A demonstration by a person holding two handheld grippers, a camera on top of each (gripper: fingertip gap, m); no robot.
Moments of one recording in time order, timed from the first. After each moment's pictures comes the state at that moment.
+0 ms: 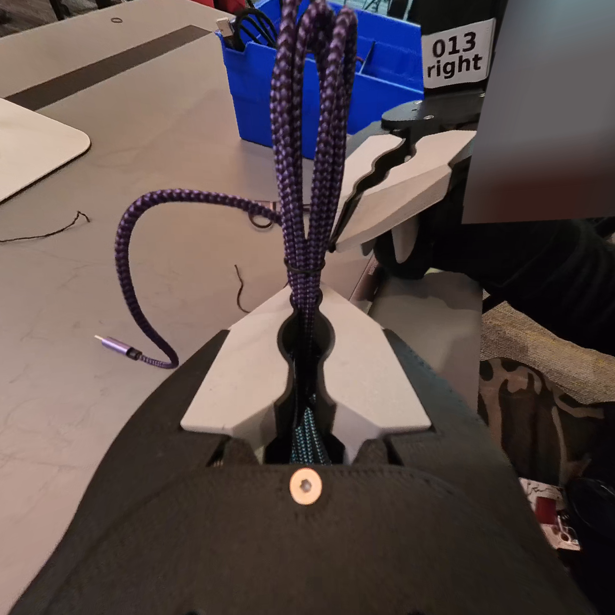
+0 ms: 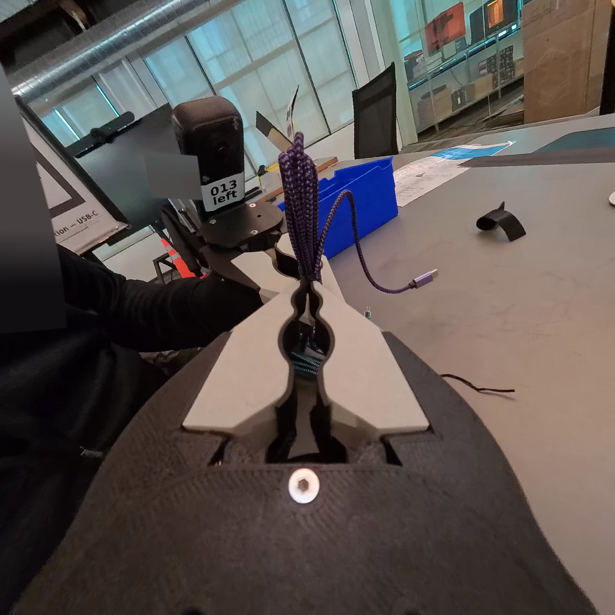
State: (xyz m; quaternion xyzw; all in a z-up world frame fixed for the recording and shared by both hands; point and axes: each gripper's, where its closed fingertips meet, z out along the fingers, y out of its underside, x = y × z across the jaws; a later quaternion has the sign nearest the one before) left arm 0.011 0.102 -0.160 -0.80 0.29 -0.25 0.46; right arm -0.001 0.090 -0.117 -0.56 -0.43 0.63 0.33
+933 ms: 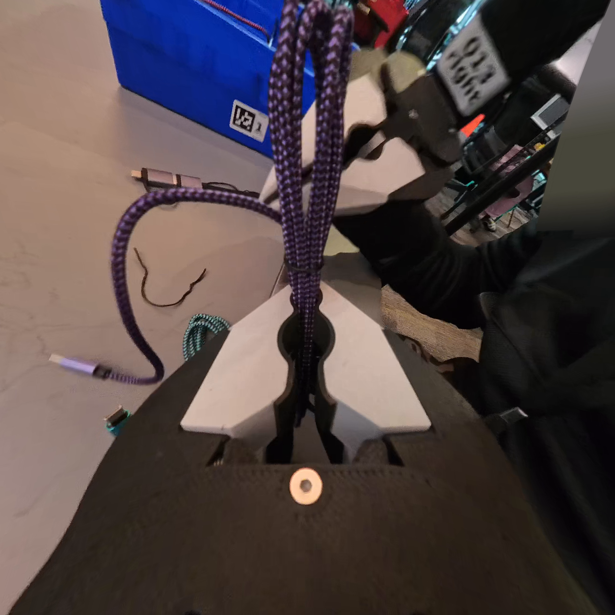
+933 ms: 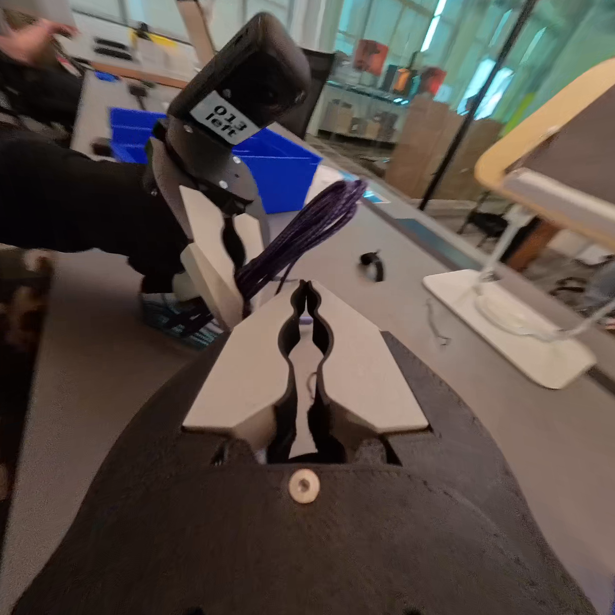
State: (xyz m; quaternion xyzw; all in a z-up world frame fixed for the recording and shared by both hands) left arm 0.033 0.071 -0.158 -0.78 0.30 -0.42 0.35; right arm 0.002 0.105 -0.117 -0.51 -0.56 0.37 0.53
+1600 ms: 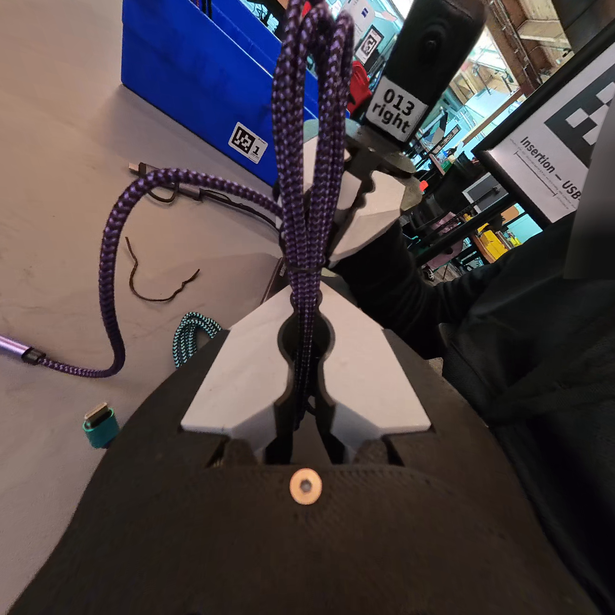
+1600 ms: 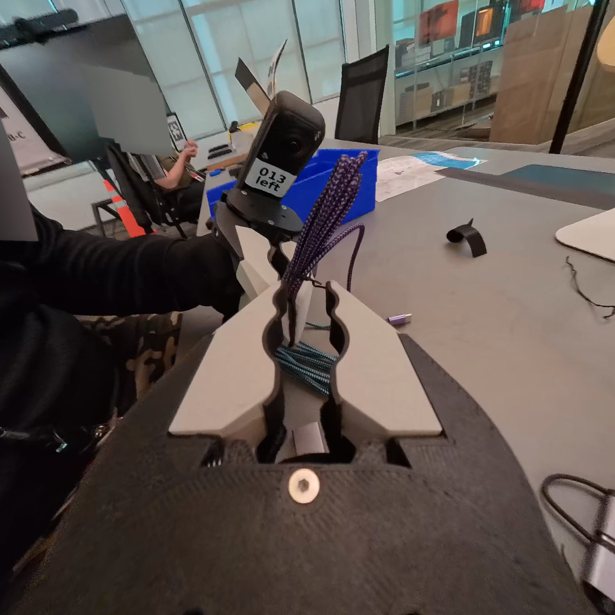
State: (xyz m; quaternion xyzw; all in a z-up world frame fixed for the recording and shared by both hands) left arm 0.026 0.077 -0.154 -0.75 0.22 -0.51 0.35; right arm -0.005 0.092 -0.124 -0.55 -0.50 0.55 0.38
